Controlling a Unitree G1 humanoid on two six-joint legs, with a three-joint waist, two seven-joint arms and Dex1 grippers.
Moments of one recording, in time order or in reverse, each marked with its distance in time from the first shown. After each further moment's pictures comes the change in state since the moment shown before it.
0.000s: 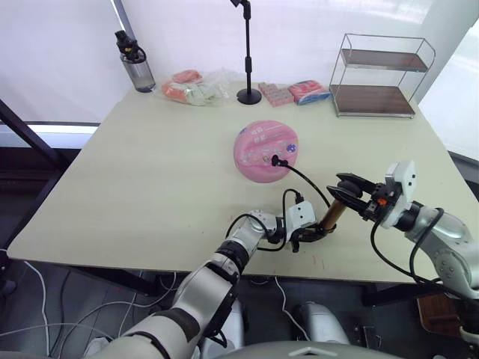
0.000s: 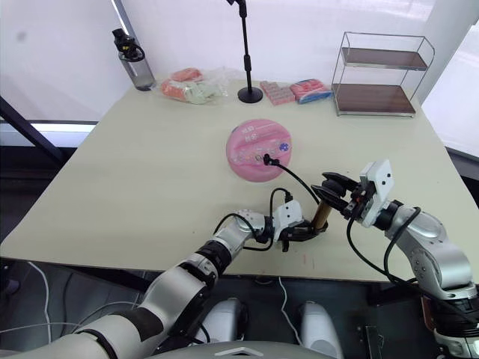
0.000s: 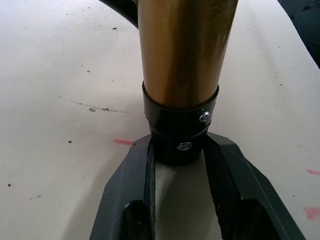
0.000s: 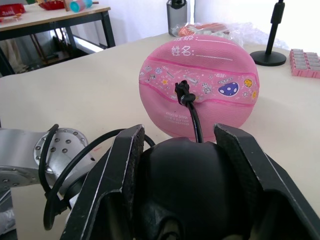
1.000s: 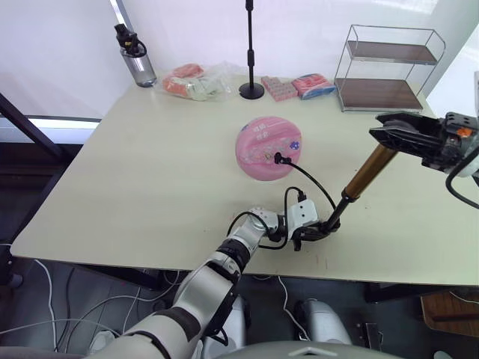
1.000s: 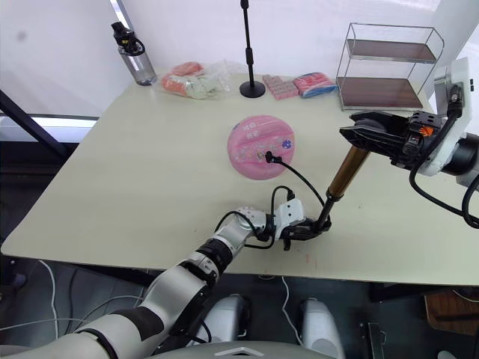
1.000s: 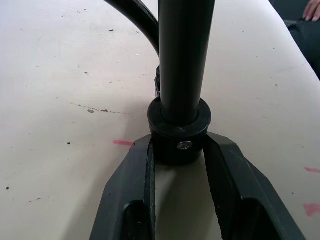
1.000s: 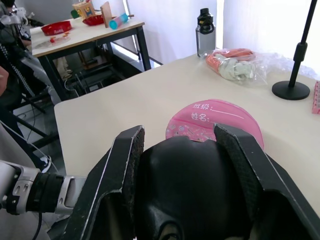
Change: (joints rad) left arm -0.005 -0.002 0.002 -0.021 -0.004 -0.007 -0.026; right arm -0.371 -0.326 -0.300 -0.016 0.541 0.568 -0.059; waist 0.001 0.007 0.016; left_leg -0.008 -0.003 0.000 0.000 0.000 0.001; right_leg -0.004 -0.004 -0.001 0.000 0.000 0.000
